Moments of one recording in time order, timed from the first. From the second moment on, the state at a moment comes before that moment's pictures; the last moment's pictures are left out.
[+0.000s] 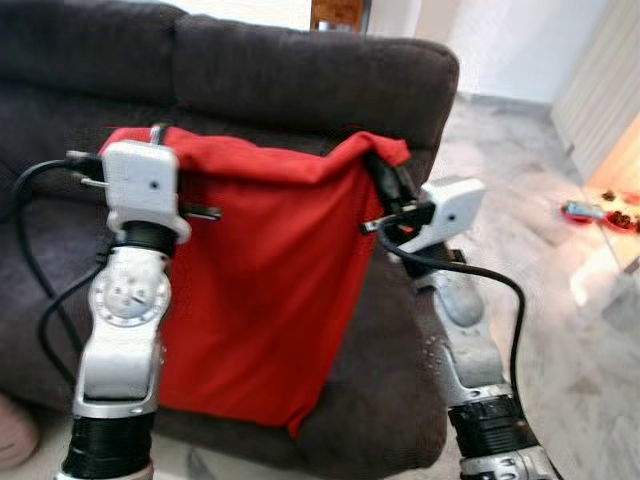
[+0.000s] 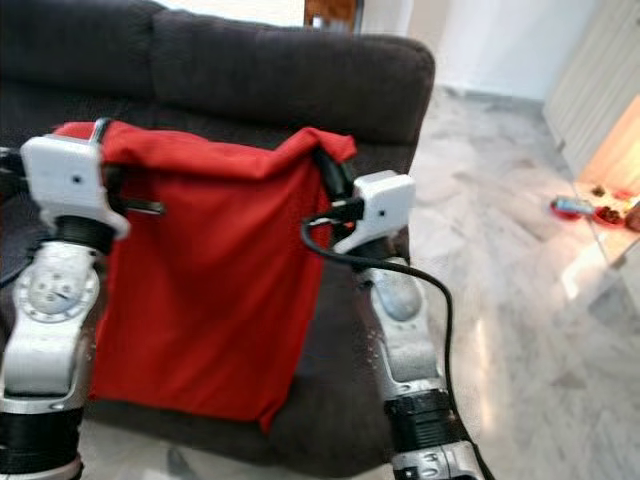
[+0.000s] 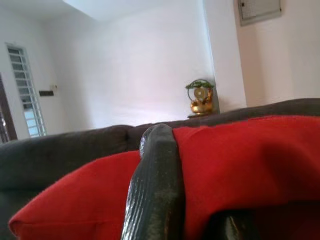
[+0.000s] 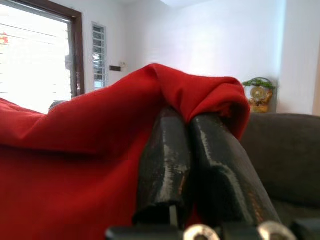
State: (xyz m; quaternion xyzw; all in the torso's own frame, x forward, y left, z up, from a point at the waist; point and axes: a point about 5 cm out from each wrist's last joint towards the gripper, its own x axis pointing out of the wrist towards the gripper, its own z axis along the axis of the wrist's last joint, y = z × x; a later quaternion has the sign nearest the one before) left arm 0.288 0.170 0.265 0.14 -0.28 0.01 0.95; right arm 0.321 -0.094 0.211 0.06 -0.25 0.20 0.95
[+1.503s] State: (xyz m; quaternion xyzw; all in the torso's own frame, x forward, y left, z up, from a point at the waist) left arm 0.292 0.158 0.186 0.33 -0.05 -0.10 0.94; right arm 0.305 -0.065 0.165 -0.01 -0.11 0.36 0.92
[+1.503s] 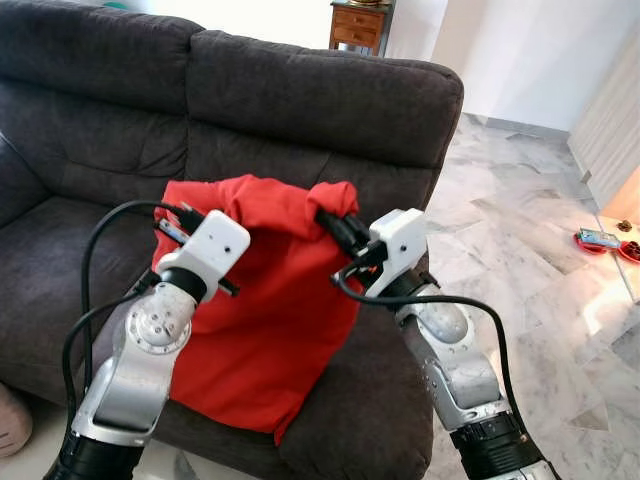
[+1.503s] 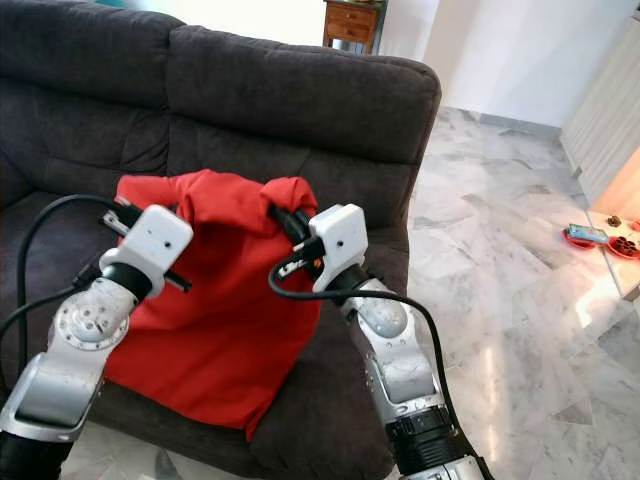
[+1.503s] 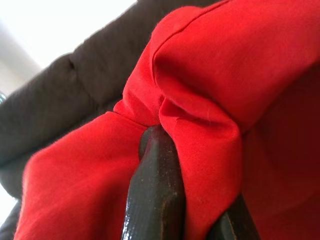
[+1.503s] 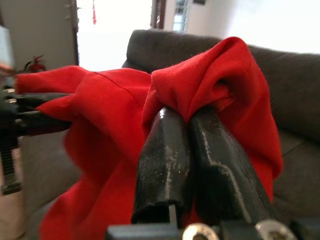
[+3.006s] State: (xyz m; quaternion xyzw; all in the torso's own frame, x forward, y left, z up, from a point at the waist) left arm 0.291 0.154 0.178 0.32 -0.03 -0.10 0.94; right arm 0.300 -0.060 0.172 0.01 -0.11 0.40 0.91
